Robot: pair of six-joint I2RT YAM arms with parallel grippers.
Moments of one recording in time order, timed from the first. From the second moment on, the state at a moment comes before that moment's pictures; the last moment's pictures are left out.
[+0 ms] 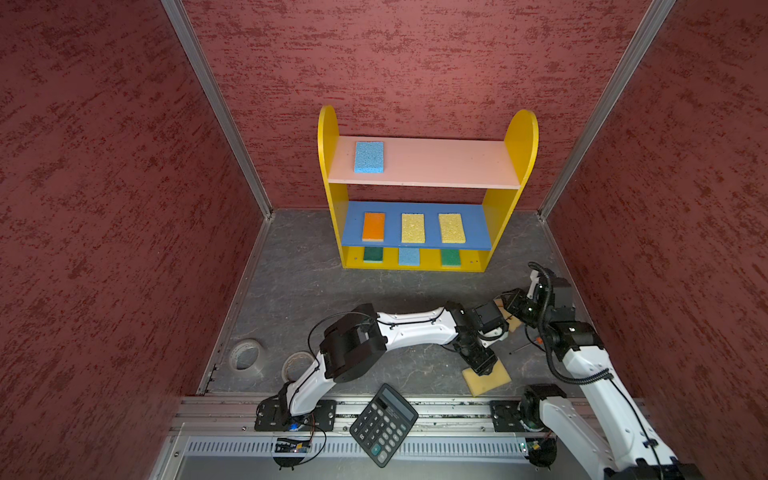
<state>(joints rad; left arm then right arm) -1.23 2.17 1.71 -0.71 0.31 -0.28 0.02 0.81 0.61 -0.53 -0.16 0.64</state>
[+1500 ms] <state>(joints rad) -0.86 1.74 2.12 -0.91 -0.15 -0.36 0.41 0.87 0.97 -0.54 0.10 0.60</state>
